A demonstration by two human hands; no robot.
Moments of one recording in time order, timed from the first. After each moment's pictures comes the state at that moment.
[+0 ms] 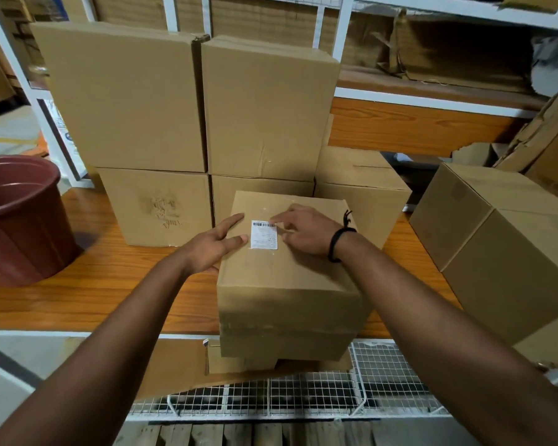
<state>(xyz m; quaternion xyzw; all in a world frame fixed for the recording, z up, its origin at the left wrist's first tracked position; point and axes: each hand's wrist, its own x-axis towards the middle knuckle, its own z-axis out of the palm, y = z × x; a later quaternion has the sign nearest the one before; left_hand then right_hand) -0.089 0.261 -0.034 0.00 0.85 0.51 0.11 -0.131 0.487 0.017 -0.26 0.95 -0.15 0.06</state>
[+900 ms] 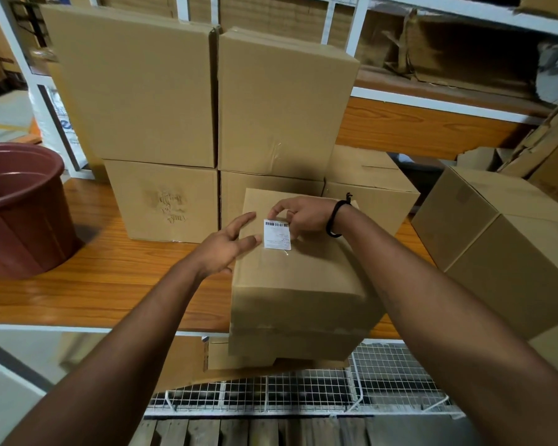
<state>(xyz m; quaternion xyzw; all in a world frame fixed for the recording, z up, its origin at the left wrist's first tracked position) -0.091 0.259 -0.046 0.02 0.84 0.54 0.09 -0.153 0.456 0.043 -0.20 0.92 -0.24 0.24</state>
